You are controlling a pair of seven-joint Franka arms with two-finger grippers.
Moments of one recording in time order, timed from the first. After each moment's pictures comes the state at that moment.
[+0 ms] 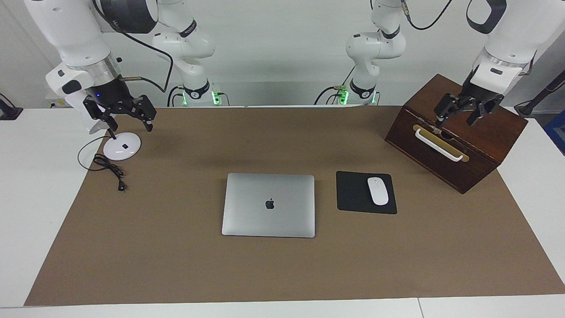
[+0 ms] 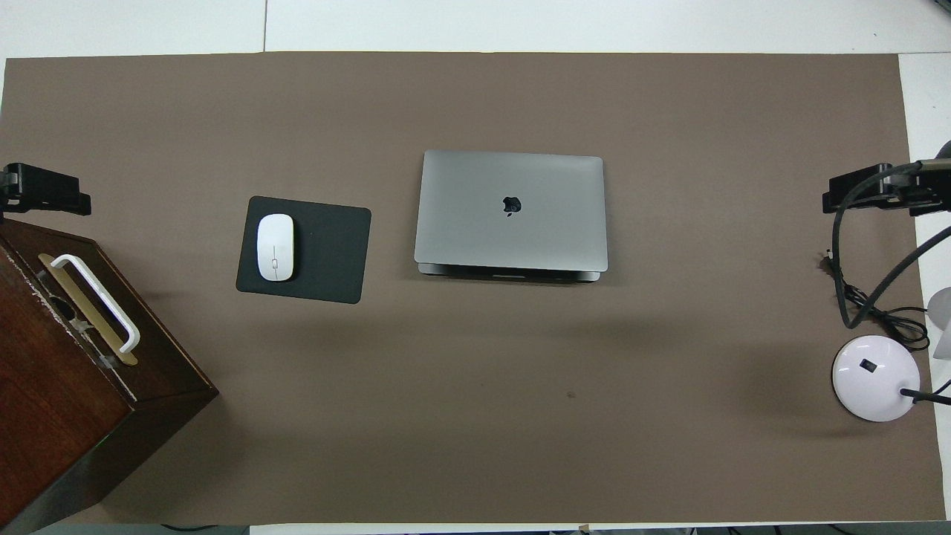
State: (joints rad) left arm -0.04 0.01 0.04 -1.55 -0.02 1.62 -0.02; right arm 0.01 0.00 -0.03 -1.60 0.01 1.65 0.04
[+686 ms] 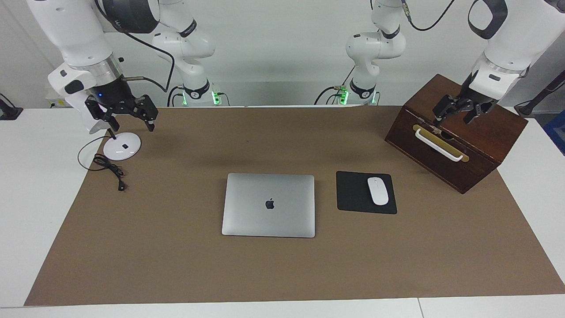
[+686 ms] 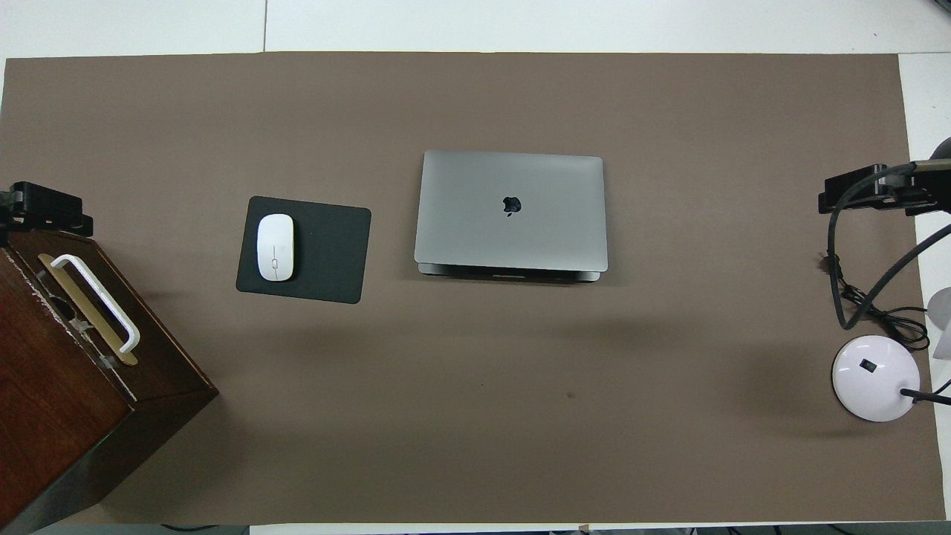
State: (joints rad) left arm -0.04 0.01 0.05 -1.58 -0.02 1.56 -0.02; right arm 0.02 0.00 -0.03 -1.60 0.01 1.65 0.04
